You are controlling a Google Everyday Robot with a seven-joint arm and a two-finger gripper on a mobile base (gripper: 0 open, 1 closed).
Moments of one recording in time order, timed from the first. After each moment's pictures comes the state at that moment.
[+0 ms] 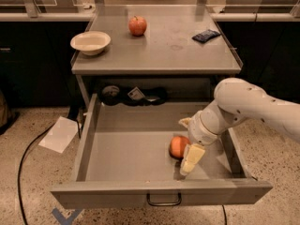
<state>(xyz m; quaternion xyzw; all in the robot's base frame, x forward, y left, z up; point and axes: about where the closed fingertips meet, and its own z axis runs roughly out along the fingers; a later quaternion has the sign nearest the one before) 0.506 -0.109 0.658 -0.66 0.71 0.15 0.18</state>
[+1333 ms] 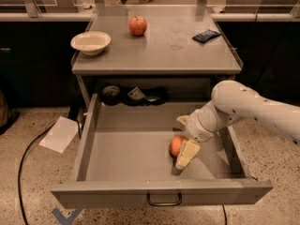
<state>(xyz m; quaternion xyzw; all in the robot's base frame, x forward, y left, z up) 0.536 -0.105 0.638 -0.64 0.72 0.16 0.21</state>
